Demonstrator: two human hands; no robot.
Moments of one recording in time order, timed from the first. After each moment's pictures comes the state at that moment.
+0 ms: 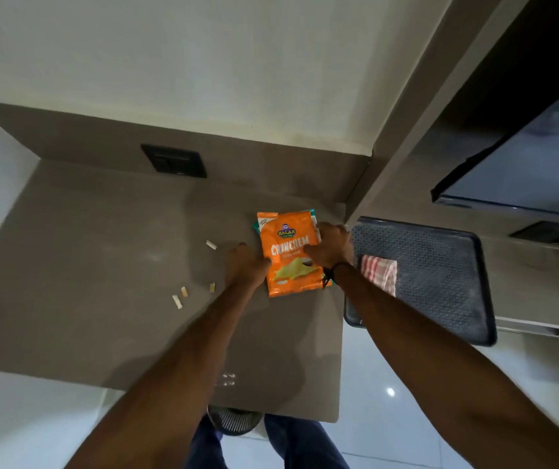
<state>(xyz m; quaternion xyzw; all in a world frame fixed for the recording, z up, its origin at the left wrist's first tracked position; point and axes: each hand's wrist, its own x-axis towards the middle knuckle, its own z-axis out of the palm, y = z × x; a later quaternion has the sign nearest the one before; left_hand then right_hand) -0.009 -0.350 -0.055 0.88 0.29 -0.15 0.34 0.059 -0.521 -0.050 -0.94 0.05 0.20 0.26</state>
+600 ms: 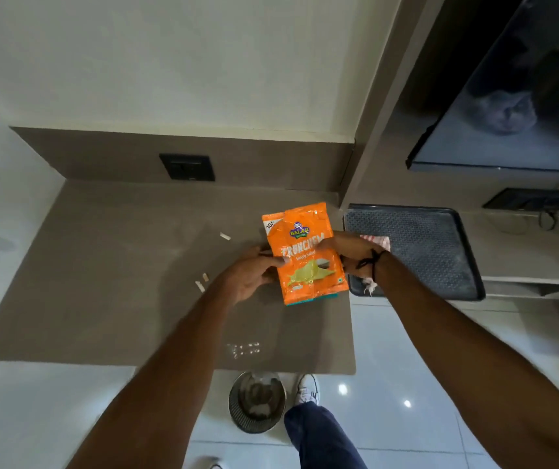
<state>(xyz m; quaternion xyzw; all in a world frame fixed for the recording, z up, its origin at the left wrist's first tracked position) -0.083 -0.332 -0.007 0.57 0.24 -0.27 0.74 -0.018 -0.557 -0.003 -0.63 0.13 0.45 0.62</state>
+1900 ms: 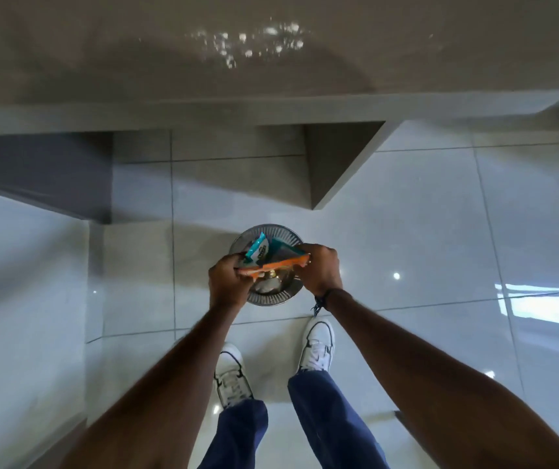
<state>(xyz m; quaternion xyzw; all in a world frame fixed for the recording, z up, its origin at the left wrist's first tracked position) -0.392 -0.274 -0.467 0.87 0.21 -0.17 0.42 -0.367 -0.457 -0.458 -0.90 0.16 0.23 0.33</state>
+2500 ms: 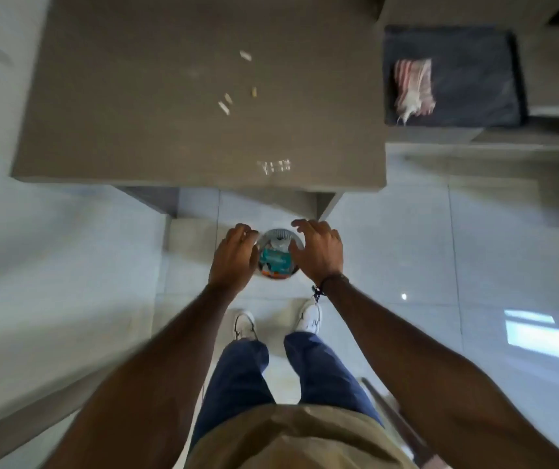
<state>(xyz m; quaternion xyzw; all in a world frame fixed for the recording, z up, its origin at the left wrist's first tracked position) -0.434 -0.269 -0.116 0.97 -0.02 -0.06 0.22 -0.398 -0.456 -0.118 -0.97 -0.04 0.08 0.24</state>
